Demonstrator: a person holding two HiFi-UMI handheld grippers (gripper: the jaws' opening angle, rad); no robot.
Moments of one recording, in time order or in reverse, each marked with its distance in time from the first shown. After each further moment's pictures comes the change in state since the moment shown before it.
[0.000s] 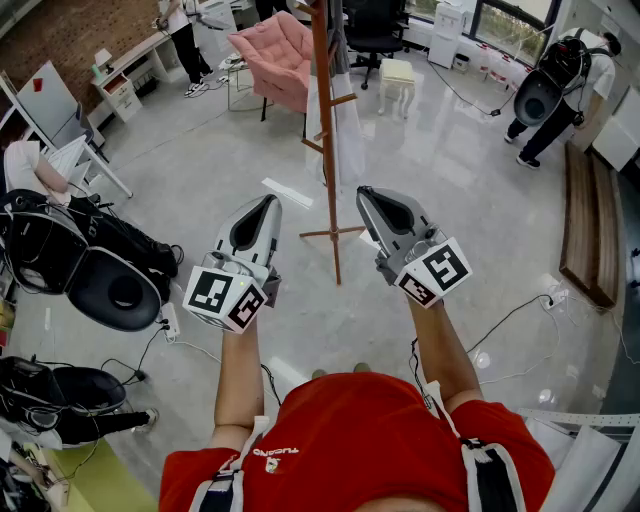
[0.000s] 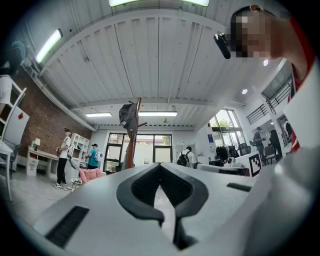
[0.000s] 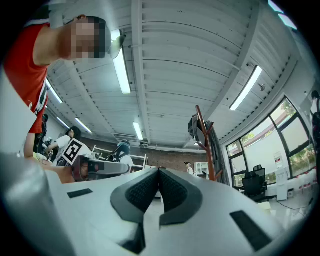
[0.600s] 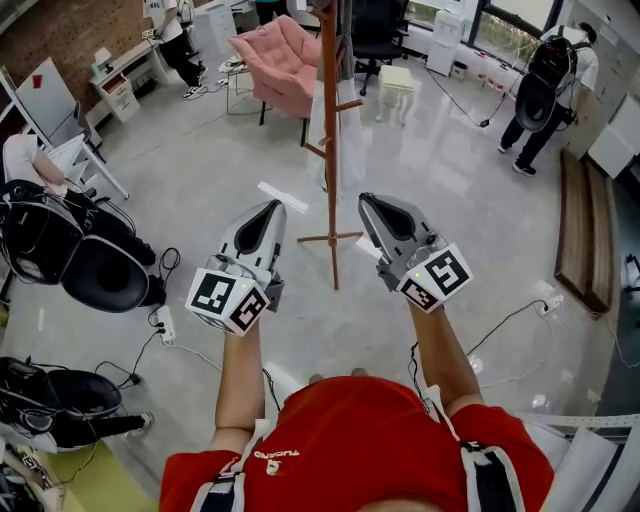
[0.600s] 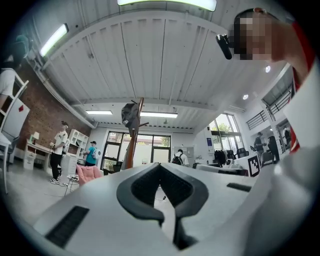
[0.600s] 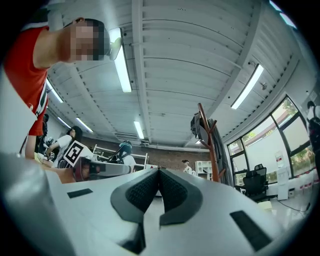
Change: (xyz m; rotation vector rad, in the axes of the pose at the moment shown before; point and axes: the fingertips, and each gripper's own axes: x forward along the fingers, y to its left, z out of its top) left arm -0.012 0.011 -0.006 -0.050 -0.006 -0.022; right arm 0.008 0.015 -0.006 0.004 0.018 0.005
